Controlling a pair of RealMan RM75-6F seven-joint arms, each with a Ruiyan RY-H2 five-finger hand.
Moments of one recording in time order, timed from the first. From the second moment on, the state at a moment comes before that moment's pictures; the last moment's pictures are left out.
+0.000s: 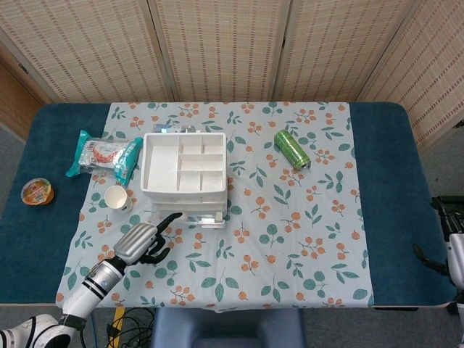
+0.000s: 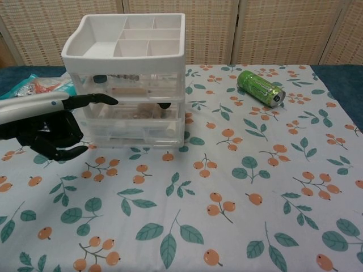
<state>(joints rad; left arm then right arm) -0.58 -1.32 -0.07 -1.72 1.43 0.96 -0.12 0.02 -1.05 0.11 -1.63 -1.45 1.54 0.10</state>
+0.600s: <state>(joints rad) -0.65 -1.32 -0.08 -1.72 1.30 0.85 0.00 0.02 -1.06 0.11 -1.61 -1.44 1.52 0.11</state>
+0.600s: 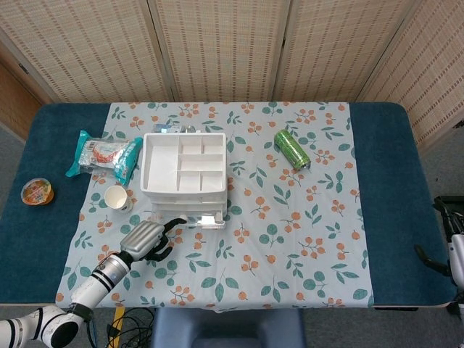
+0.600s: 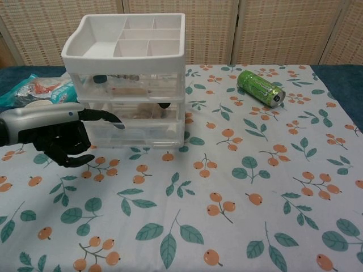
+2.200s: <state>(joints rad) -0.65 -1.12 -0.03 -1.80 1.63 1.01 0.03 0.01 -1.03 0.11 -1.66 -1.47 1.55 0.09</state>
